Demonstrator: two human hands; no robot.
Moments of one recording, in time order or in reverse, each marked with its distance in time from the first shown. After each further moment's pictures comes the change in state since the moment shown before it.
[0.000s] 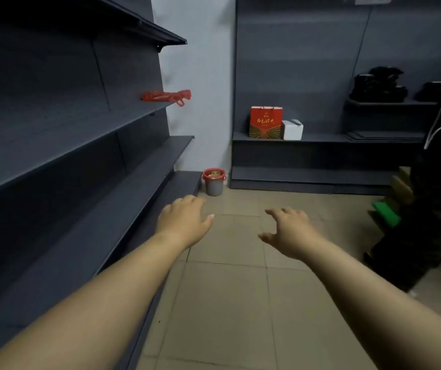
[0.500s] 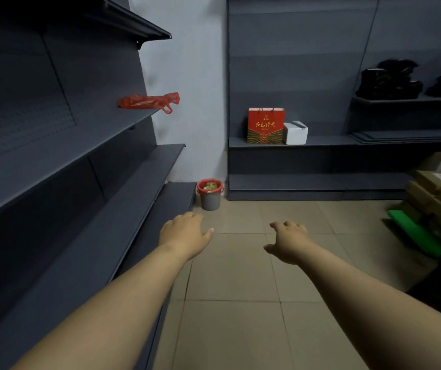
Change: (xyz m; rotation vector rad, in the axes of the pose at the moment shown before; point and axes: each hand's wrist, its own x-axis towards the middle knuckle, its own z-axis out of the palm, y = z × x) left_hand 0.283 -0.089 0.075 0.073 -0.187 -0.010; right_hand 0.310 -0.012 0.040 -0.003 -0.125 0.193
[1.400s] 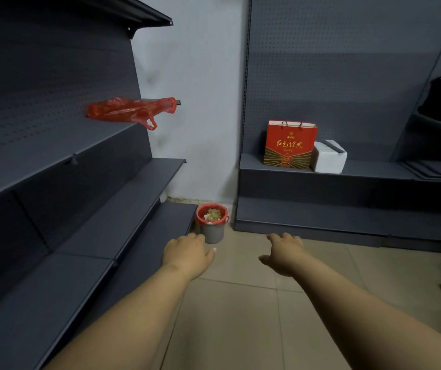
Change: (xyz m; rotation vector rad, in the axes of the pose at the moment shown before) left_hand 0.464 0.018 0.053 0.035 -0.104 -0.109; right_hand 0.484 -0.003 -0.081 -0.071 -0.086 -0.064
